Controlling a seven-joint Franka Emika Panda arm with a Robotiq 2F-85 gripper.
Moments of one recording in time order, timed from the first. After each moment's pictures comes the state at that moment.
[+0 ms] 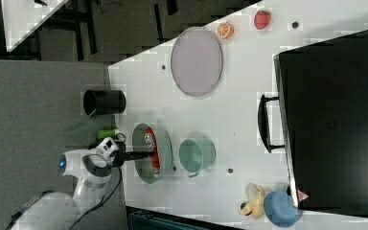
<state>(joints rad) 0.01 0.55 0.69 -2.17 -0.42 1.00 0.21</state>
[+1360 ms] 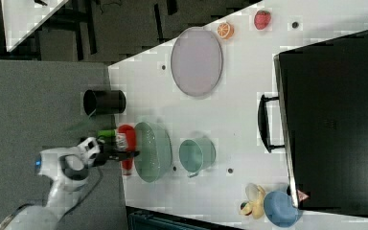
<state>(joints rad) 0.03 0.39 0.71 -2.09 -0.23 0.83 0.30</state>
